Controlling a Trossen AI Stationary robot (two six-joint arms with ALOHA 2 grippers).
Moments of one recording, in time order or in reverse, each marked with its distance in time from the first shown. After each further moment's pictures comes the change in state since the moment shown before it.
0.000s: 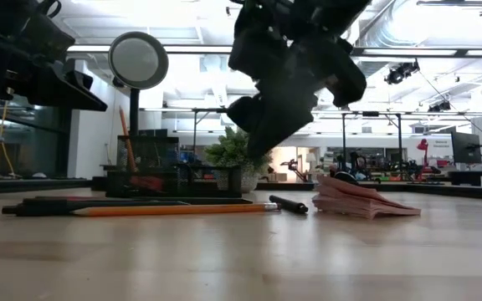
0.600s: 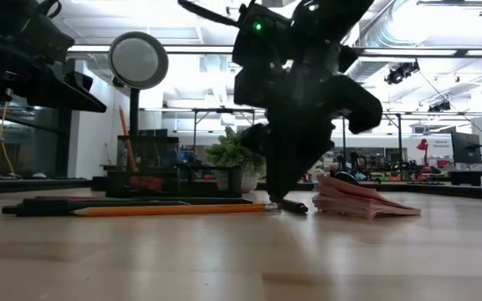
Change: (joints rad) left arm 0.000 0.000 0.000 -0.009 0.000 0.000; right arm 0.031 0.070 0.005 -0.092 0.095 0.073
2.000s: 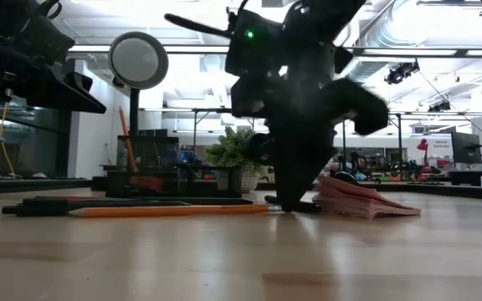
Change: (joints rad) left arm 0.000 0.000 0.000 -0.006 0.000 0.000; right arm 0.027 0.056 0.072 -0.110 -0.033 0.017
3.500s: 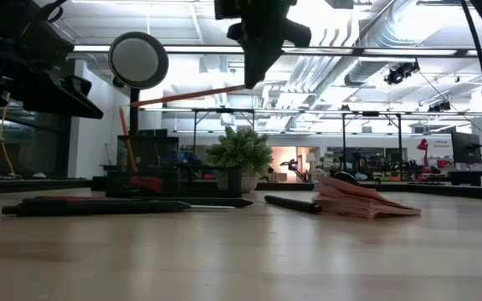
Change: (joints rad) left arm 0.000 0.000 0.000 -0.036 0.000 0.000; right arm -0.127 -0.007 0.694 -0.680 0.649 -0.239
